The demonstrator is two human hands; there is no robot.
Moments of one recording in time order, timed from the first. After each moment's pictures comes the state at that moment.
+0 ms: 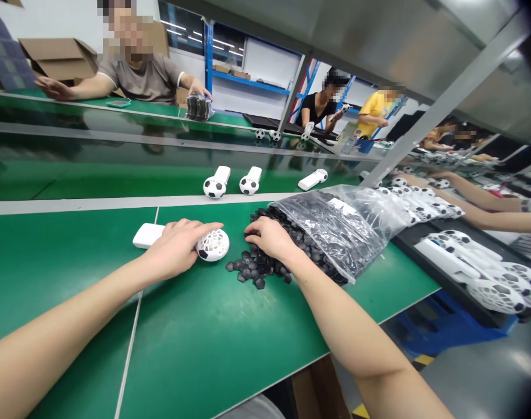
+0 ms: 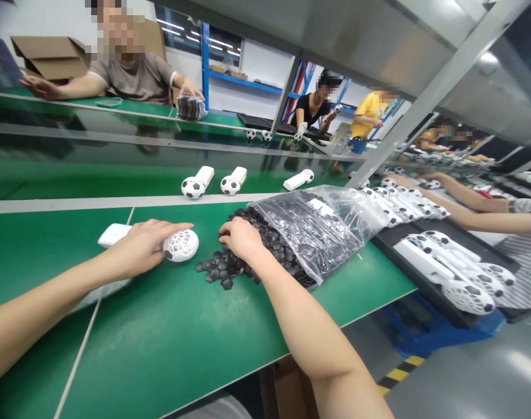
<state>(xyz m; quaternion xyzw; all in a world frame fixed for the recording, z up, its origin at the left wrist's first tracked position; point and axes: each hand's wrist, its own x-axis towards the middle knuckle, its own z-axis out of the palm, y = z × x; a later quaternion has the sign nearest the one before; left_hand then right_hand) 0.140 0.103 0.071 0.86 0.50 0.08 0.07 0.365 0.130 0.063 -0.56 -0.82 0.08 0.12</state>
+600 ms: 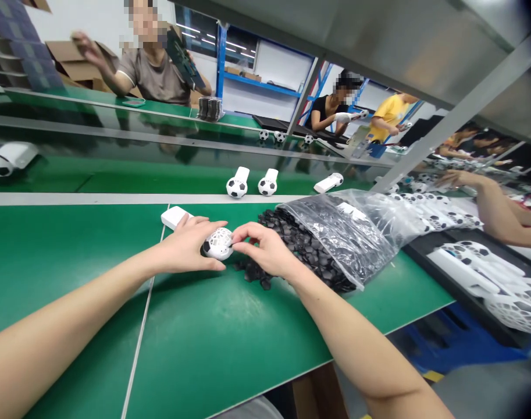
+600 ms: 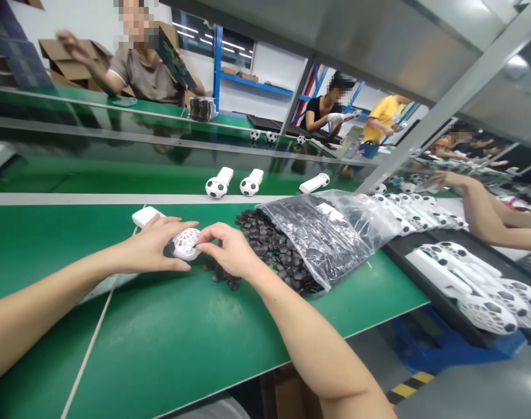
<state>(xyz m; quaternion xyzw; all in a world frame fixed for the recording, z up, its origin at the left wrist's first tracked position) 0.134 0.107 0.067 0.86 0.47 0.10 0.14 0.342 0.103 0.066 -0.37 -0.80 0.33 0.35</state>
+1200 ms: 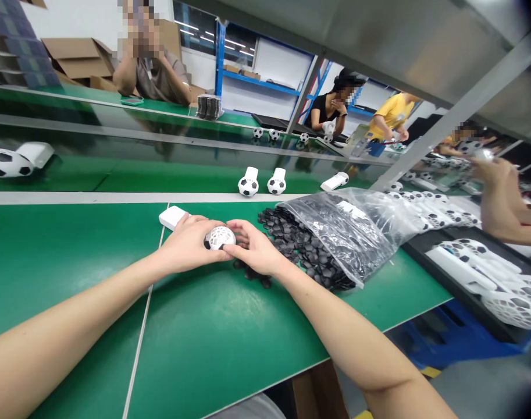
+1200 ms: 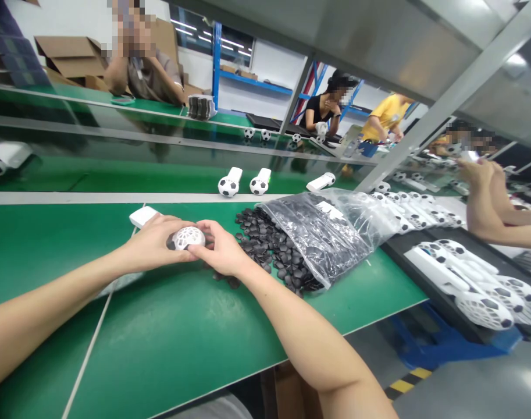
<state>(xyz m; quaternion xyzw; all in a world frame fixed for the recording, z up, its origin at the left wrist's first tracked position) 0.146 0.102 0.072 0.83 0.51 0.17 0.13 0.326 0.103 0.046 -0.36 -0.70 0.50 0.35</state>
